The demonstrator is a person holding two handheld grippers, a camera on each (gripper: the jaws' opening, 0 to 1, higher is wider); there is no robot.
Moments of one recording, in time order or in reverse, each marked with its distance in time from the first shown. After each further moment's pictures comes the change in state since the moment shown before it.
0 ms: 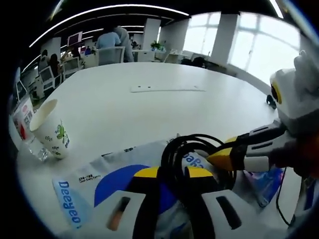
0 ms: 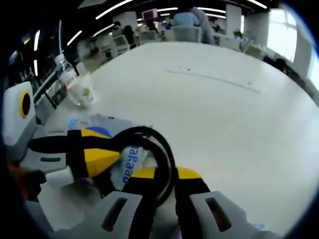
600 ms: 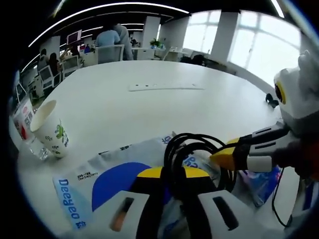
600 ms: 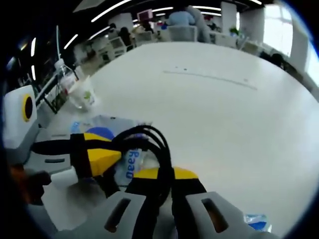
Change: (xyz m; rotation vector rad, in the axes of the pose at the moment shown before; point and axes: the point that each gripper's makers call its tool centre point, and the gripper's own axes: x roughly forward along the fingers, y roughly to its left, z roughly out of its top) left arm -0.006 -0.009 -0.001 0.009 0.020 -0.008; right arm -0.013 0.000 -0.003 0.047 -0.006 -0.002
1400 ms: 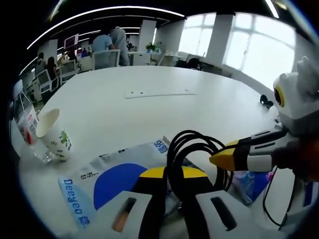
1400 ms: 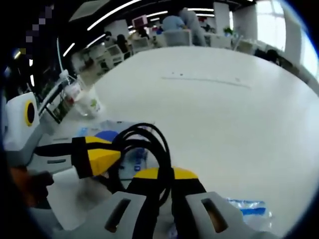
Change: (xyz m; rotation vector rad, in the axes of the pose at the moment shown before) left arm -0.022 -0.014 0.010 0.020 -0.036 -0.029; right arm -0.030 0.004 0.000 0.057 -0.048 0.011
